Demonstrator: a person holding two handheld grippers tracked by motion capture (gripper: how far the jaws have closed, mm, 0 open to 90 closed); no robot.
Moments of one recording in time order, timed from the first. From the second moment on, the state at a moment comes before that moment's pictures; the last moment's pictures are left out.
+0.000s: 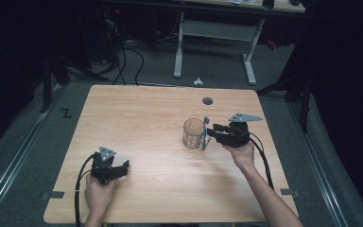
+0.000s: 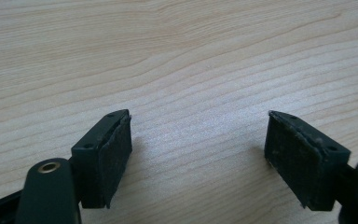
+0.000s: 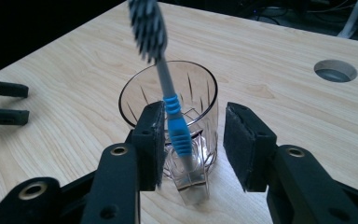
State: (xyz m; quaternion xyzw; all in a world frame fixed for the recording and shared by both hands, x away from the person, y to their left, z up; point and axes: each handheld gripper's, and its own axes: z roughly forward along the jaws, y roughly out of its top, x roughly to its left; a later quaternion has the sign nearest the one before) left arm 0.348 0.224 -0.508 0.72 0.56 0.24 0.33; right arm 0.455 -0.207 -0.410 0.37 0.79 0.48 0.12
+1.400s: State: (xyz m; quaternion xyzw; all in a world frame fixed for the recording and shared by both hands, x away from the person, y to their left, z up) left arm 0.348 0.224 -0.508 0.72 0.56 0.24 0.33; right arm 0.436 -0.240 -0.394 0.40 0.76 0.49 0.15
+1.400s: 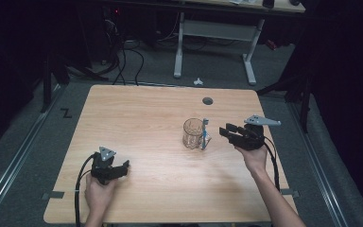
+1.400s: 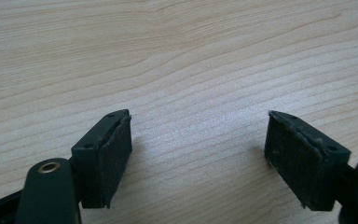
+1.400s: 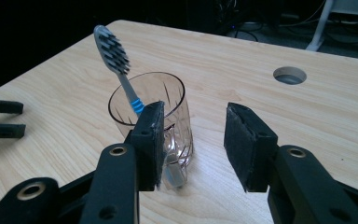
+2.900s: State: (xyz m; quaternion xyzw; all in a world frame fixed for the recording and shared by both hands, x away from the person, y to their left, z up) left arm 0.348 0.224 -0.508 0.72 0.56 0.24 0.33; right arm 0.415 -0.266 -0.403 0.41 0.75 0.49 0.17
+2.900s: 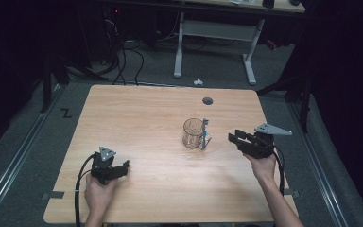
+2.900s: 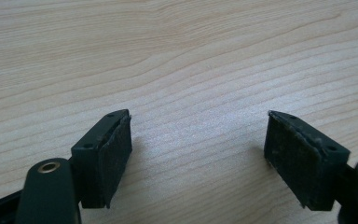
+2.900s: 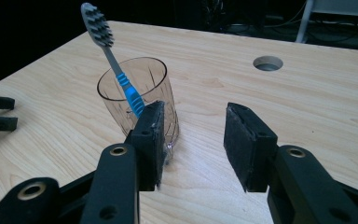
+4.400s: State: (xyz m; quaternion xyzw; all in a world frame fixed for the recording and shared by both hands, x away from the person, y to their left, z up) left arm 0.348 0.224 -0.508 0.72 0.56 0.24 0.33; right arm 0.409 -0.281 -0.422 0.44 0.74 0.48 0.18
